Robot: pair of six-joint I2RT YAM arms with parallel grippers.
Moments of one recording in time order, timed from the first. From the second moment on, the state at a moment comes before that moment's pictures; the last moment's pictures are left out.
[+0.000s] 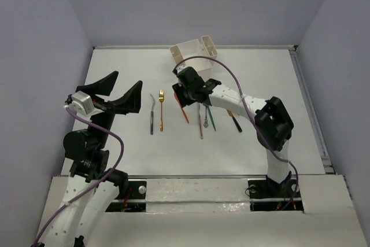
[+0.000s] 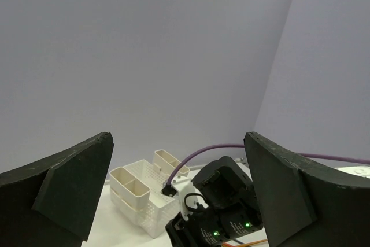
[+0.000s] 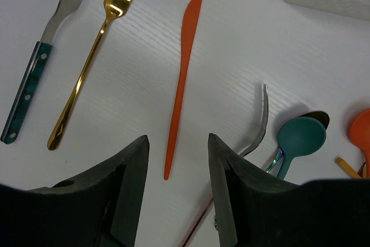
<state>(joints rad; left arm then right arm) -0.32 0.47 0.67 0.38 0.10 -0.30 0.80 1.96 1.59 -0.46 0.16 0.21</state>
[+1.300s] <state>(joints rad) -0.32 0.47 0.67 0.38 0.13 -0.30 0.79 2.35 1.96 -0.60 0.18 0.17</state>
